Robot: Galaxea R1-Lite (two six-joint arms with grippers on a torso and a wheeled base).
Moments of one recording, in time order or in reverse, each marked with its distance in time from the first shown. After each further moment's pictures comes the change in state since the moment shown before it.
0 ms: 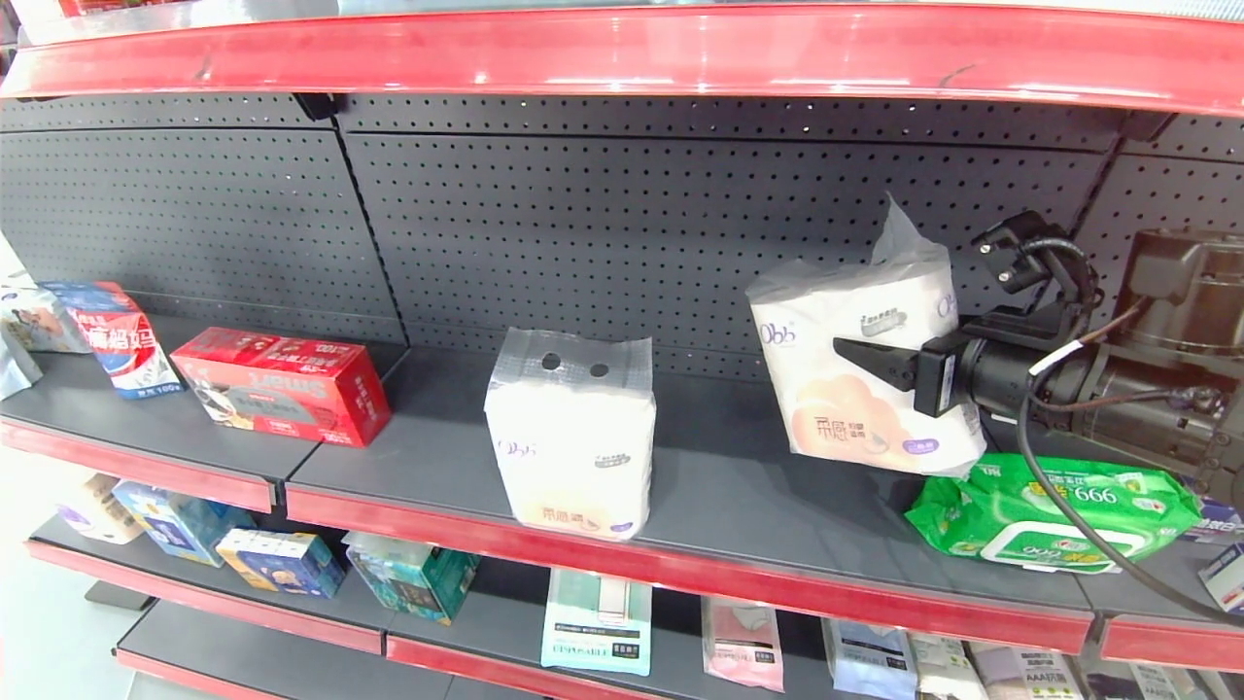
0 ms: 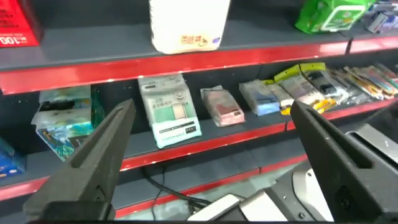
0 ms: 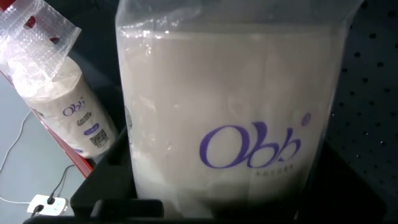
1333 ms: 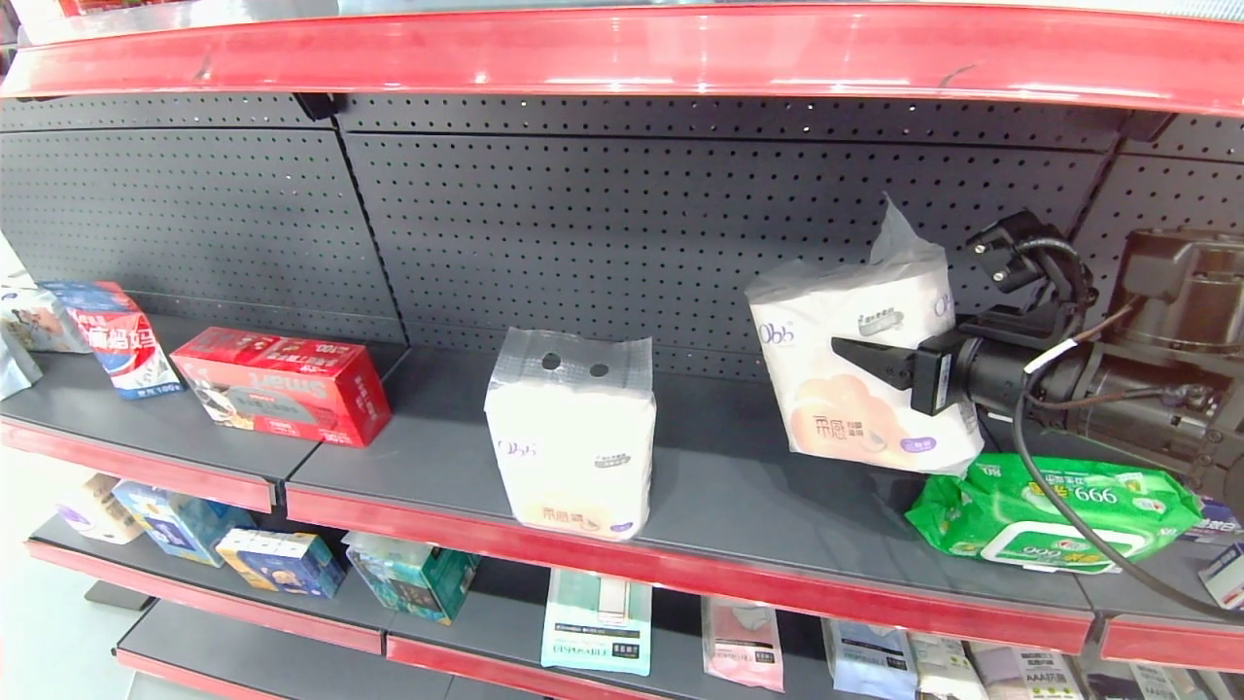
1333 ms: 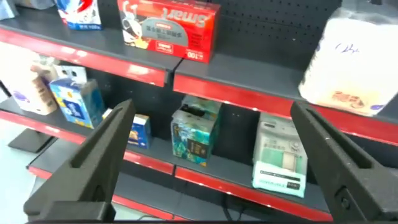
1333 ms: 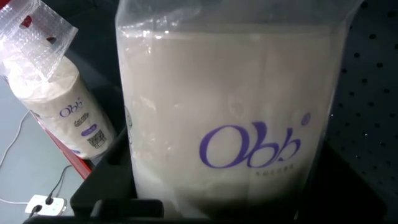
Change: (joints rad) left arm 0.033 -0.055 0.065 -0.133 0.639 -0.043; right arm -0.001 0.011 -0.008 0.000 -0.002 -0.003
